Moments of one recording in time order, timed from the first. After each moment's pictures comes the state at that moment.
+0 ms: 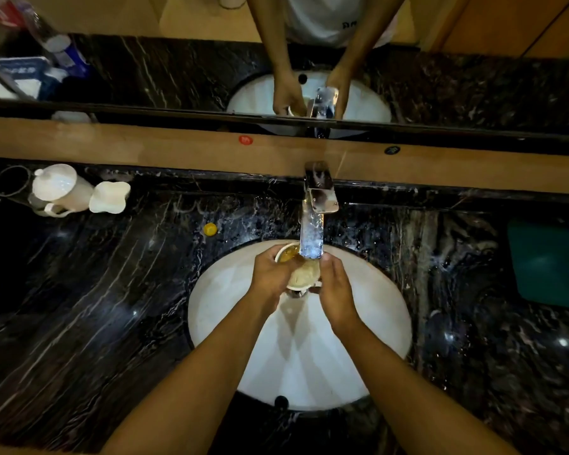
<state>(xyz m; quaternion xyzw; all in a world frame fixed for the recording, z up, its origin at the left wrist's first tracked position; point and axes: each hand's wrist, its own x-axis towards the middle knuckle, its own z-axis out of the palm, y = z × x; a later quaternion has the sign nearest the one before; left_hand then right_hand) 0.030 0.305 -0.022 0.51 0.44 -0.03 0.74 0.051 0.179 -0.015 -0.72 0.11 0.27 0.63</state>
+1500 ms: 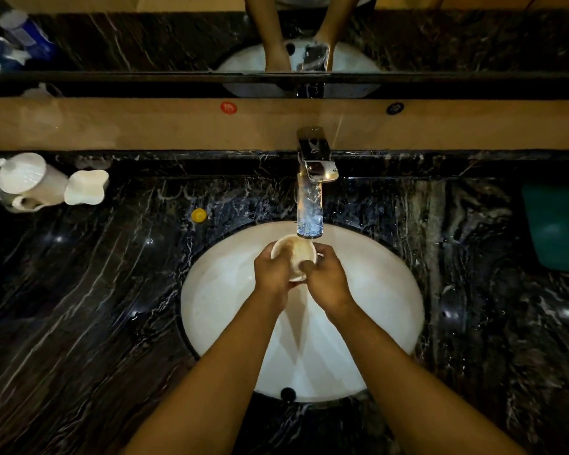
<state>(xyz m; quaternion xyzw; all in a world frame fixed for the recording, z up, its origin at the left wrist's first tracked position) 0.019 0.287 -0.054 0.44 0.51 -0.01 0.74 0.044 0.189 -0.054 -0.77 0.11 0.29 0.56</state>
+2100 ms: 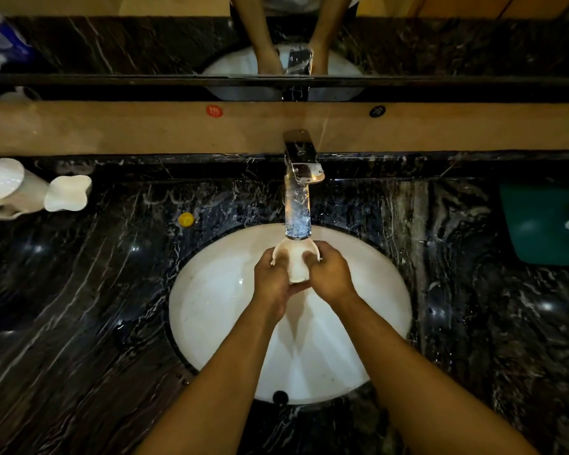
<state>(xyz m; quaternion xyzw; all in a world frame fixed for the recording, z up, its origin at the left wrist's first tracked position) 0.014 0.270 -0.057 0.44 0.46 -0.03 0.77 0.063 0.169 -0.048 -0.84 0.03 0.24 0.48</state>
